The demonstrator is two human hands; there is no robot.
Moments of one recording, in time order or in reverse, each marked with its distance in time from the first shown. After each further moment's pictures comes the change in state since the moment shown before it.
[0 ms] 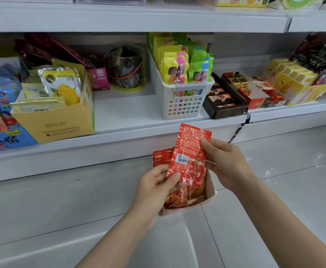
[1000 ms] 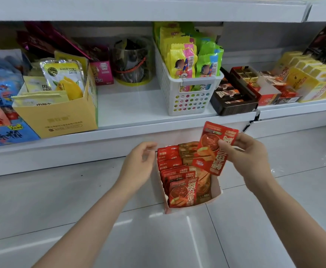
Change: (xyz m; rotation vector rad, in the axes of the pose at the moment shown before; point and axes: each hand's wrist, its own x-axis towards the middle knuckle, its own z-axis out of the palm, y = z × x) left_hand 0.058 0.021 -0.046 0.628 0.168 0.295; right_hand 0.021 0.013 -0.039 -0.345 0.267 -0.271
